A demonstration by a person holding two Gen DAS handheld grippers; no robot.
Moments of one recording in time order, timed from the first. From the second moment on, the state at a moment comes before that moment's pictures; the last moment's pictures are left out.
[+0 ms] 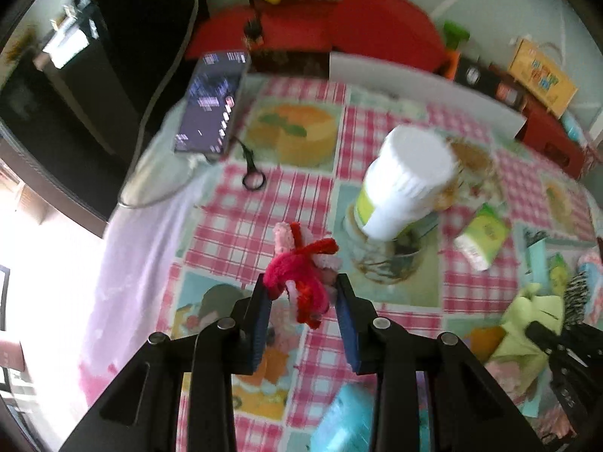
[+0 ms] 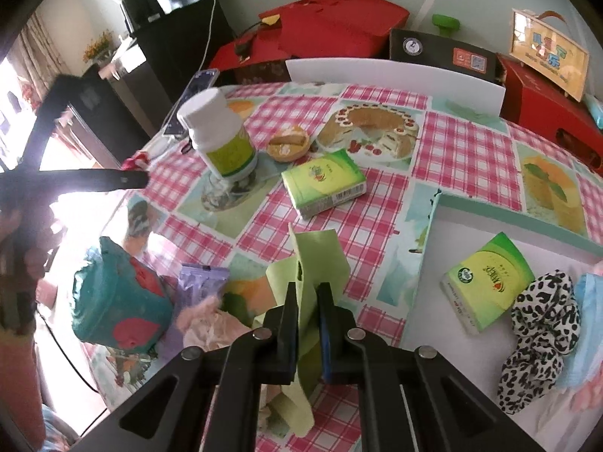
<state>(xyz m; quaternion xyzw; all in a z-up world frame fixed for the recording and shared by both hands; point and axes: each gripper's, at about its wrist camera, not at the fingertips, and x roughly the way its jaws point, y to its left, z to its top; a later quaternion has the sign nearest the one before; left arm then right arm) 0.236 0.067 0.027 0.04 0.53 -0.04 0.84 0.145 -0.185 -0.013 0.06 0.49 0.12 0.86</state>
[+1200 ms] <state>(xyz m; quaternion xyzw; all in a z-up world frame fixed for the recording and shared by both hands) 0.114 -0.045 0.100 -0.02 0.51 -0.05 0.86 0.077 -0.255 0.098 0.17 0.33 0.13 0.92</state>
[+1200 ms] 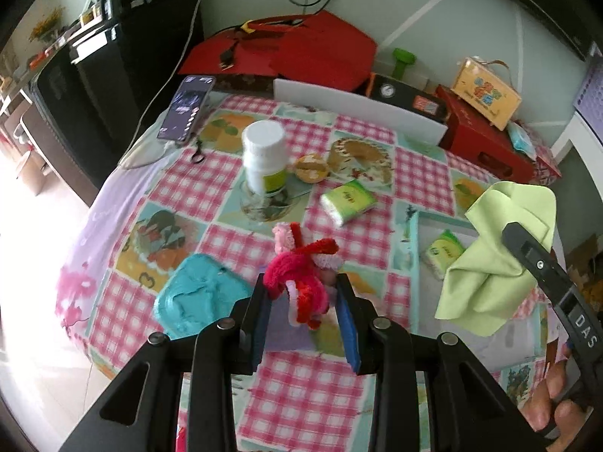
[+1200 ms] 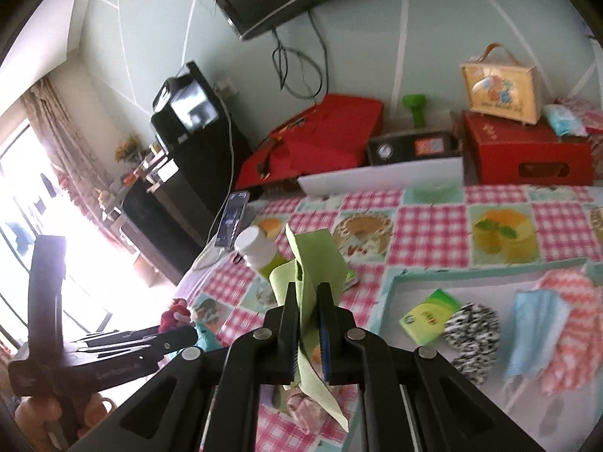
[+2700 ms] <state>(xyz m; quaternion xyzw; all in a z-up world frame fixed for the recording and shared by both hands) 0.100 -0.241 -0.007 0.08 0.55 -0.27 0.79 0.025 -0.422 0.047 0.23 0.42 -0.21 0.85</state>
